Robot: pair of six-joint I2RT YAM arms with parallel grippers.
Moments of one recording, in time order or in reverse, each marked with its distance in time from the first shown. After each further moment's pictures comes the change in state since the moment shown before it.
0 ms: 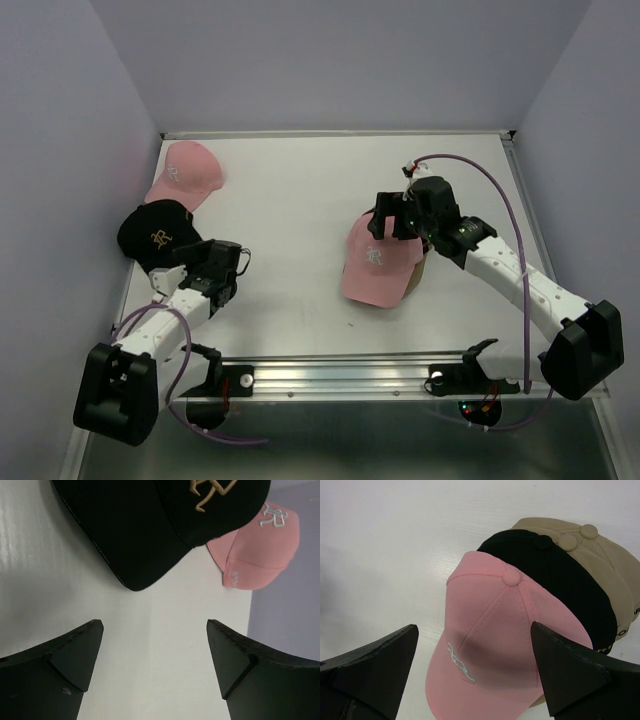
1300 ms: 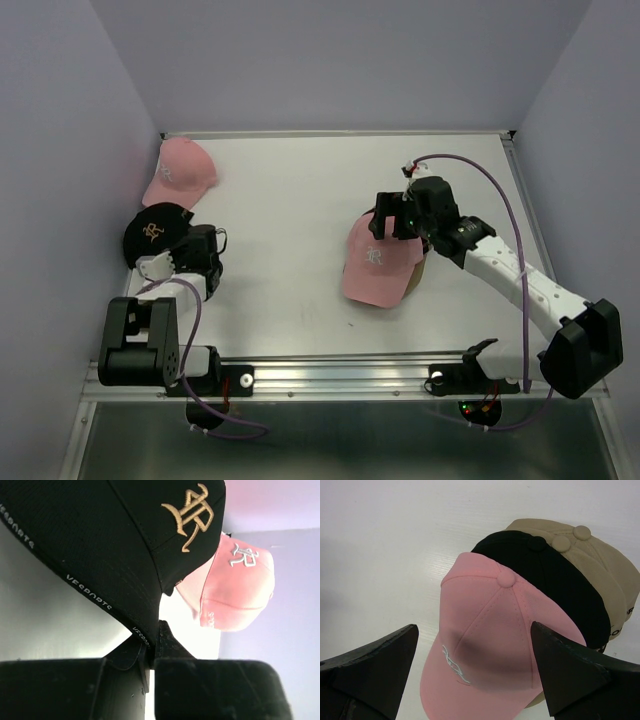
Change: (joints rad) left arm 0.265 0.301 -0.018 0.580 0.072 0.195; right arm 0.000 0.008 0.000 0.000 0.047 -0.012
